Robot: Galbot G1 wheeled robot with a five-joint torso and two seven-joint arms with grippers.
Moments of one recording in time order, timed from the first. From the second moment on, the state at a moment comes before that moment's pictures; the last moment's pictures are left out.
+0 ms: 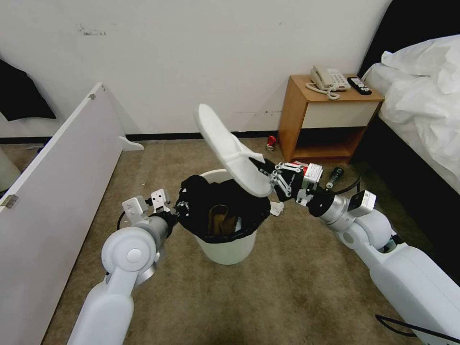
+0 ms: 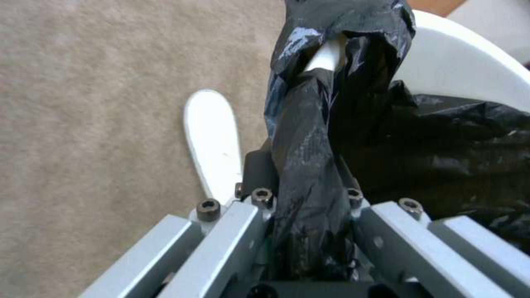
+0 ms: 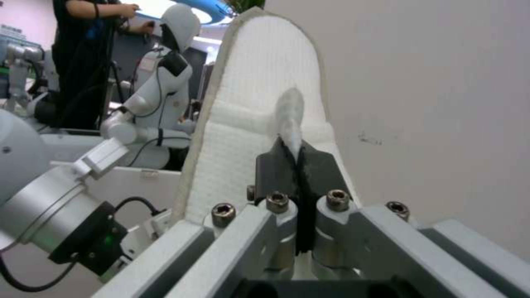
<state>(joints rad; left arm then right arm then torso) 1.05 -1.28 -0.36 -2.10 -1.19 0.74 -0.69 -0.89 0.84 0.17 1.90 0.75 0.29 -0.62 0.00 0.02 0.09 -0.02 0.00</state>
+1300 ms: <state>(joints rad) 0.98 -1.31 -0.29 -2.04 -1.21 0.74 -0.62 -0.89 0.84 0.19 1.89 0.73 0.29 -0.63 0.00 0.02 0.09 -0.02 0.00</state>
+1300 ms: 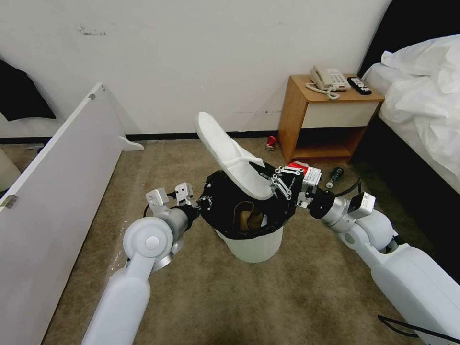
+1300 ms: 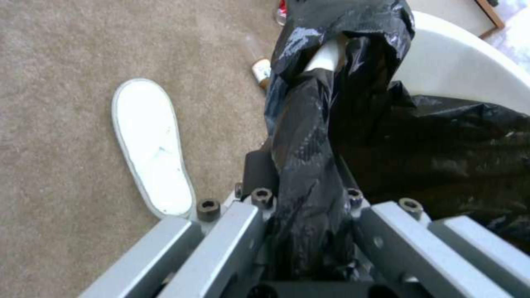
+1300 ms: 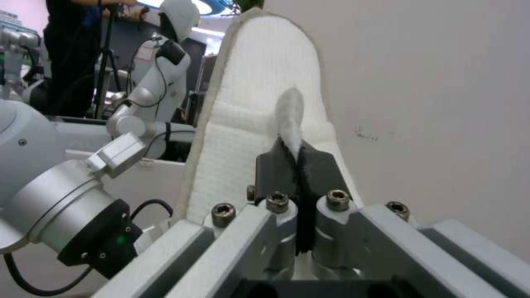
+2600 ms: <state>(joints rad) 1.00 -1.31 -0.32 -2.06 -1.15 0.74 -0.61 -0.90 0.85 0.23 1.91 0.70 0.27 -0.55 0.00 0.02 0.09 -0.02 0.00</state>
